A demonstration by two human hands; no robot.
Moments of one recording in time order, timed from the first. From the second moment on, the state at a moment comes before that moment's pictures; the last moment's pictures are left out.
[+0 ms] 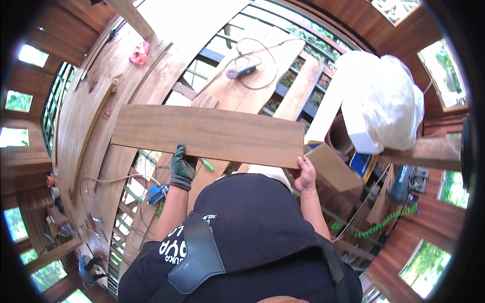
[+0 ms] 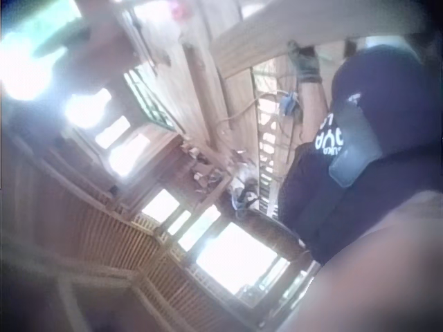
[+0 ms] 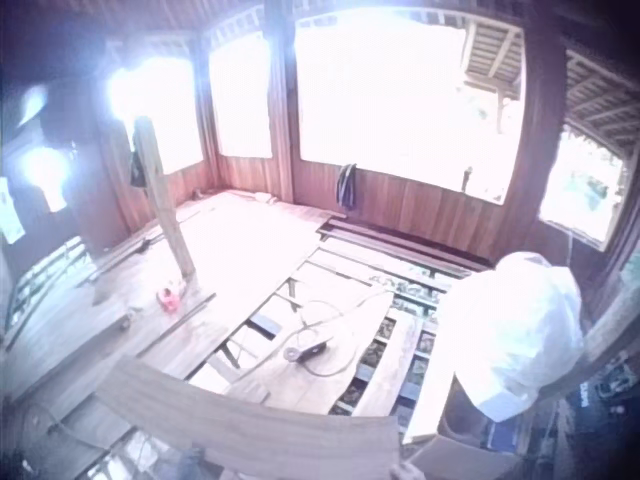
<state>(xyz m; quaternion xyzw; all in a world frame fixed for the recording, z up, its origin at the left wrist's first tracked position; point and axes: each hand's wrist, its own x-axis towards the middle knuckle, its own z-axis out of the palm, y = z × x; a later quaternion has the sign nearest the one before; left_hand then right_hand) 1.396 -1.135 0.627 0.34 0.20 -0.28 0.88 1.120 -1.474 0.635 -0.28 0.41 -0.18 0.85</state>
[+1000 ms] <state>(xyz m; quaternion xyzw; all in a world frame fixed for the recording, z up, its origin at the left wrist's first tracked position) 1.671 -1.218 0.634 0.32 0.28 -0.01 0.91 1.654 -1.703 0.626 -0.43 0.34 0.12 0.82</state>
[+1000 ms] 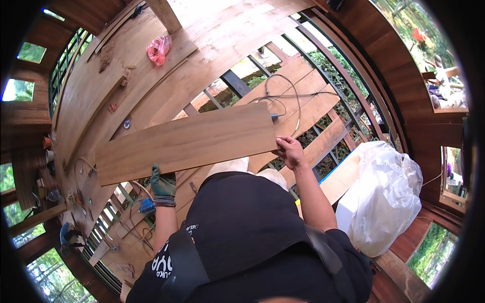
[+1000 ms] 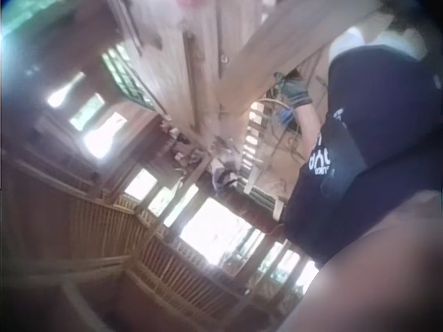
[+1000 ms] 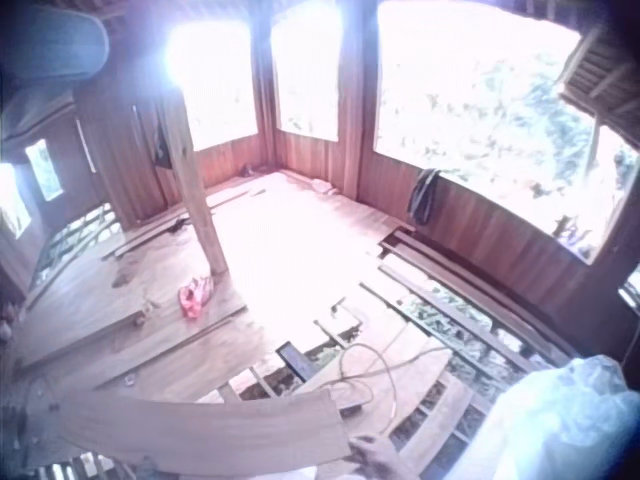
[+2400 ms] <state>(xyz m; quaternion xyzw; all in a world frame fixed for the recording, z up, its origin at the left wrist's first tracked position) 2.448 -1.614 0.661 0.64 0.02 -0.37 0.67 2.184 -1.851 0.660 -0.90 0.33 -0.04 0.28</state>
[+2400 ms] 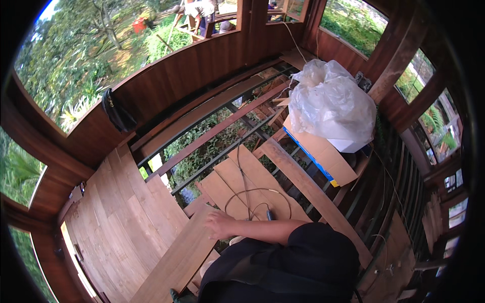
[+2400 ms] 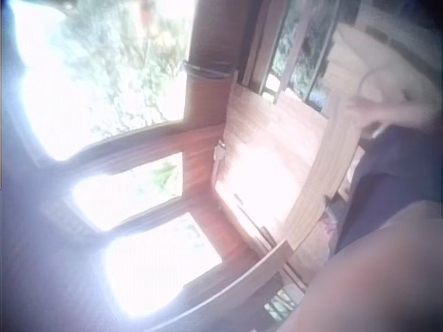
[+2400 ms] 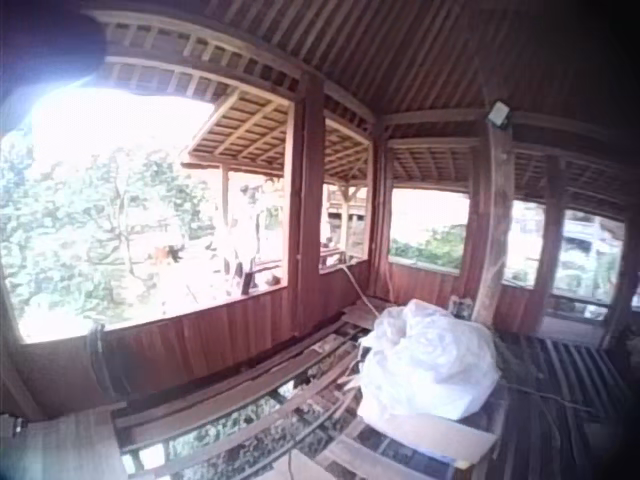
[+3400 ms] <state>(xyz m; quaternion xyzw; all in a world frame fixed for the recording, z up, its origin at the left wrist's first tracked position) 2.994 -1.909 0.676 0.44 -0.12 -0.74 0.50 2.525 -1.876 0.602 -0.22 0.77 -0.42 0.43</state>
